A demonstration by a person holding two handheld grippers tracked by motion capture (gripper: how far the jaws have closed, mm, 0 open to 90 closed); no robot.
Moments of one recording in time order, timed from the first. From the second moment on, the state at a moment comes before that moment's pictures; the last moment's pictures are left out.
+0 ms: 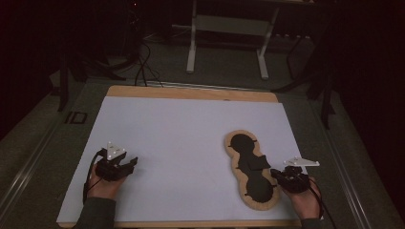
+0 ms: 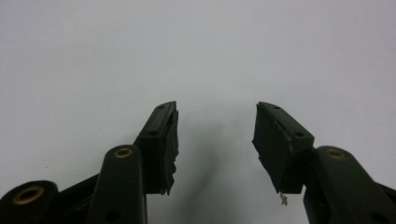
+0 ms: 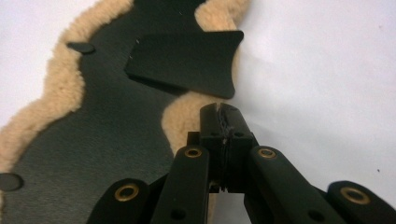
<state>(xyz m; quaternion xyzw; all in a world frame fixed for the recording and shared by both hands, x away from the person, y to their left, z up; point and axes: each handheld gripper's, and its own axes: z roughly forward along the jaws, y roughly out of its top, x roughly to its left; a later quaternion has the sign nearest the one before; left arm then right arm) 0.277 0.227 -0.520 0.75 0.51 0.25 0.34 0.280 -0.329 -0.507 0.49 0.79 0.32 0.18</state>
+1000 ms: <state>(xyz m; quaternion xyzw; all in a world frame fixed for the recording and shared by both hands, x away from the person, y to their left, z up) 0.275 0.225 -0.519 0.75 0.50 0.25 0.34 0.287 -0.329 -0.518 0.49 0.80 0.30 0.15</state>
